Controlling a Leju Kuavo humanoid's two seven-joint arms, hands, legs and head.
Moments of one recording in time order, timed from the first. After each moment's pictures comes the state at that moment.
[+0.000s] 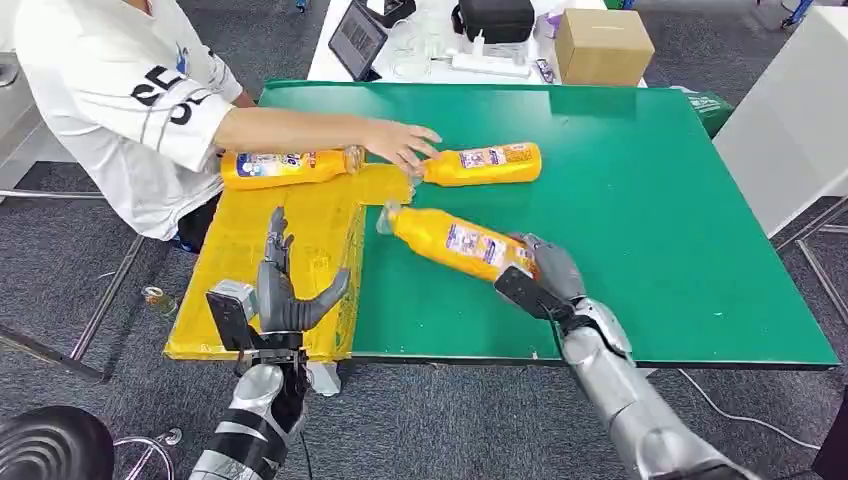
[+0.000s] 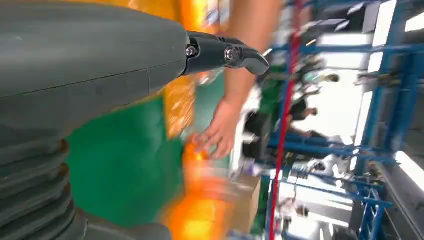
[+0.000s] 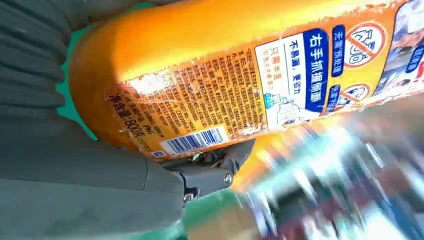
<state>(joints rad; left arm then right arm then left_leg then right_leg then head) -0.27 -0.28 -0.14 -1.09 0.05 0.16 -0.61 -0.45 -0.07 0.30 -0.84 0.52 -0.35 -0.52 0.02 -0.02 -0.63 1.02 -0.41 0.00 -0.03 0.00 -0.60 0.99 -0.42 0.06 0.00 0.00</state>
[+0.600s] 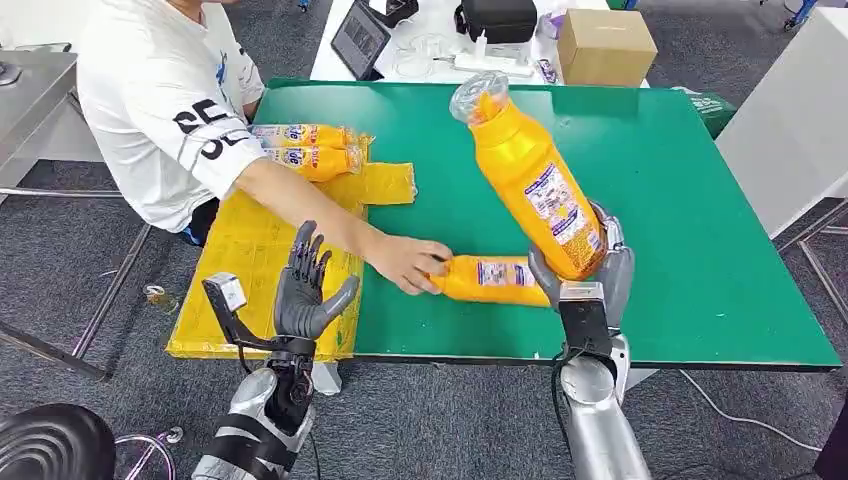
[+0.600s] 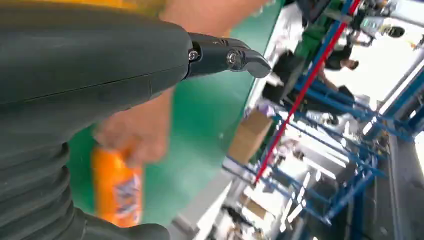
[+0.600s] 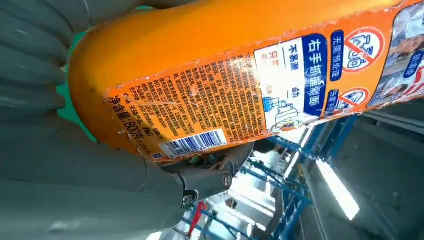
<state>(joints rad) -0.26 -0.28 -0.15 -1.08 0.32 -0.09 -0.45 -0.19 0.11 0.08 -1.39 0.39 -0.51 -0.66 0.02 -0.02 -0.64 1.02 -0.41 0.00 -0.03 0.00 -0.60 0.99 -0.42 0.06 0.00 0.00</state>
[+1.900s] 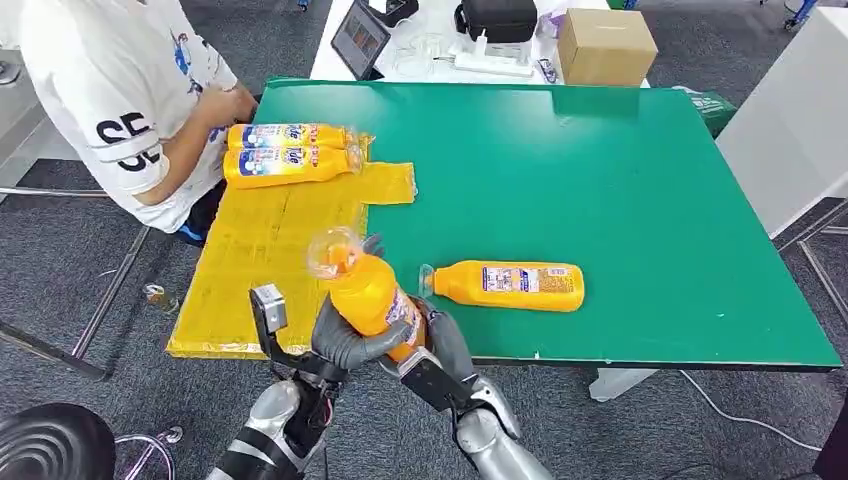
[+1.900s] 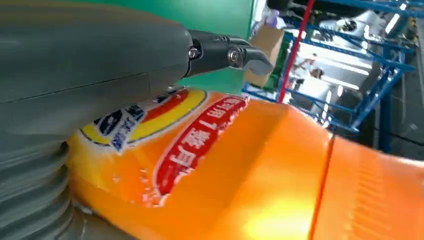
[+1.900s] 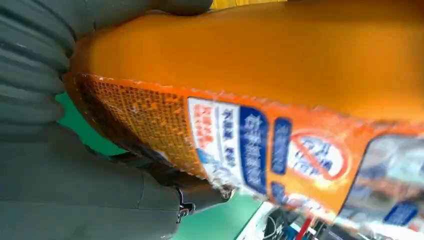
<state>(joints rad) -0.22 -0.23 -0.37 -1.14 0.28 -0.24 -0.44 -0.22 0.22 0.45 -0.89 0.46 -0.29 -0.70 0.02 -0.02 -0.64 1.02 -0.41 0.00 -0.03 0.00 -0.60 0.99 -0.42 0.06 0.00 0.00</state>
